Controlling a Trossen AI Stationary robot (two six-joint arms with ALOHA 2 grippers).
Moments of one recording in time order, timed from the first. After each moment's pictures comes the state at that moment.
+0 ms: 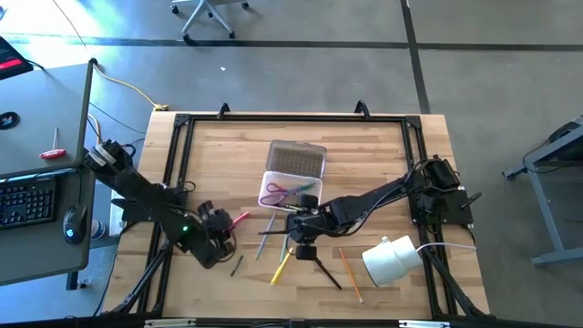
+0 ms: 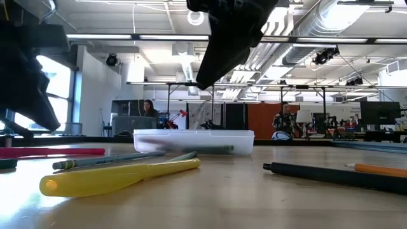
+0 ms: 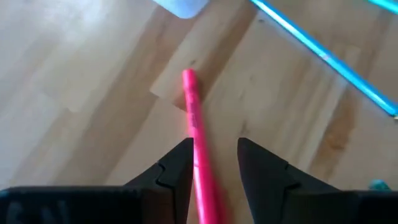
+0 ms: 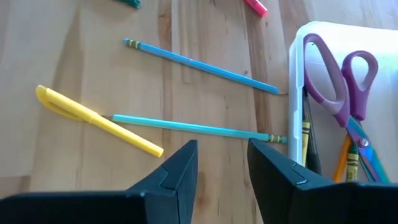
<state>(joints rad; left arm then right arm) -0.73 1.40 0.63 -0.62 -0.66 -1.19 0.30 1.89 1.46 -0.55 0.23 0.28</state>
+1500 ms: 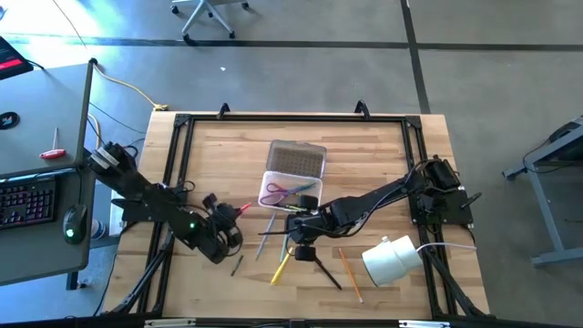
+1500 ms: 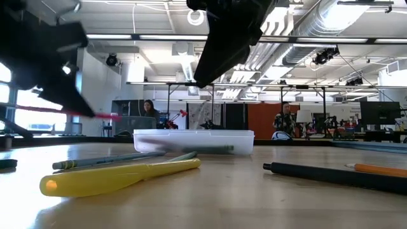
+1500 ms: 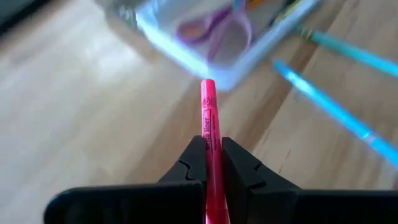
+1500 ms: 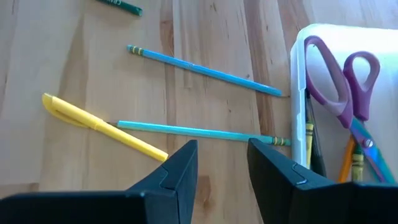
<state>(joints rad) -0.66 1.43 0.64 -0.56 -0.88 -1.11 0.31 1.89 1.46 -0.53 0.23 0.31</state>
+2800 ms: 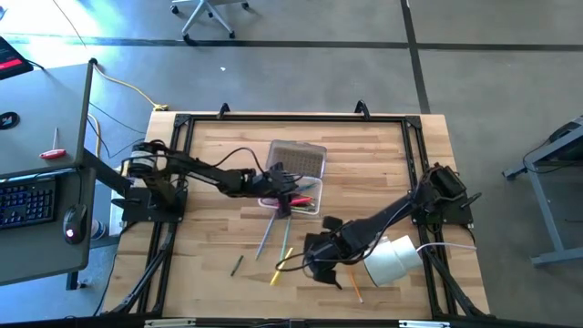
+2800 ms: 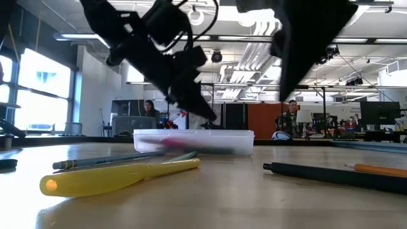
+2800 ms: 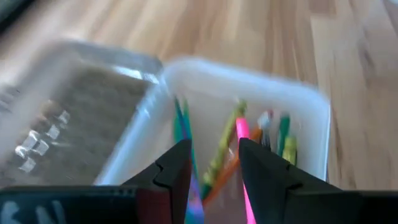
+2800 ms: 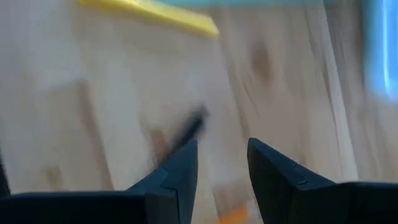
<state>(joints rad) 0.02 1.75 0.88 0.24 -0.20 -0.04 0.48 1.89 1.46 -0.84 0.18 0.71</state>
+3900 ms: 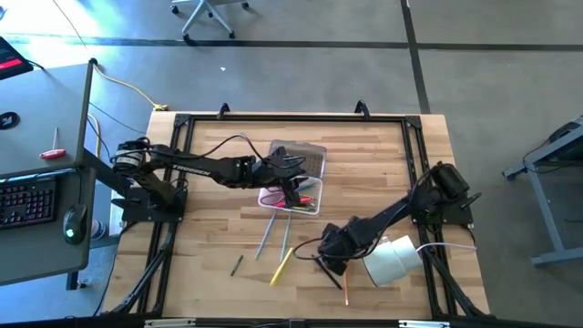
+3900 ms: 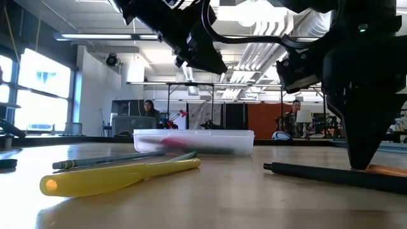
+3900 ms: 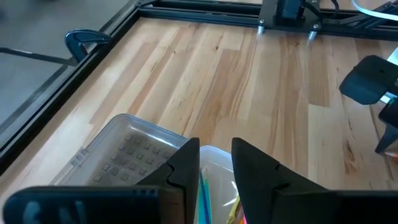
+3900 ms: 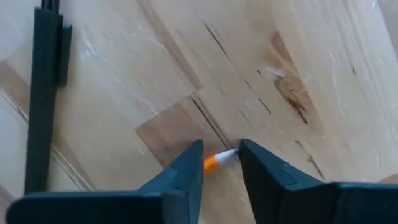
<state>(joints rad) 0.02 1.63 1.10 0.00 -0.28 -0.08 0.43 1.91 1.16 -0.75 0.04 1.02</state>
